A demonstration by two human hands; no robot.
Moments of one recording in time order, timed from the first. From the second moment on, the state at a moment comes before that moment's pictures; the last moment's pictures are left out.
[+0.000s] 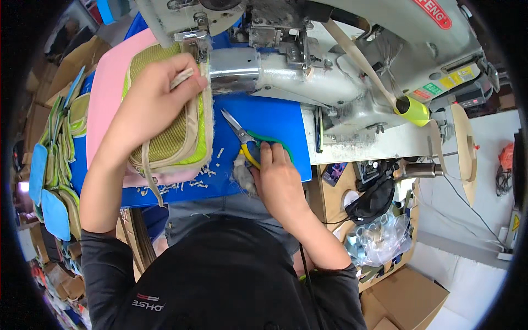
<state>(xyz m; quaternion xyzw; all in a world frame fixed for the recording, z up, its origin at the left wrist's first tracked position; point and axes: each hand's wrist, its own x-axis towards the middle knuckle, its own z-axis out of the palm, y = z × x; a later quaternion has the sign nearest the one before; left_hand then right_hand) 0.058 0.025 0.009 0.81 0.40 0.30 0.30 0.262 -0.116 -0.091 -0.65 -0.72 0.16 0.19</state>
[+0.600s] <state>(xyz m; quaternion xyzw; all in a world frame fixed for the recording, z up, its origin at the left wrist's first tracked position) 0.049 0.036 0.018 0.66 0.43 0.27 0.55 0.211 -0.021 -0.019 -0.48 -0.66 0.25 0.52</state>
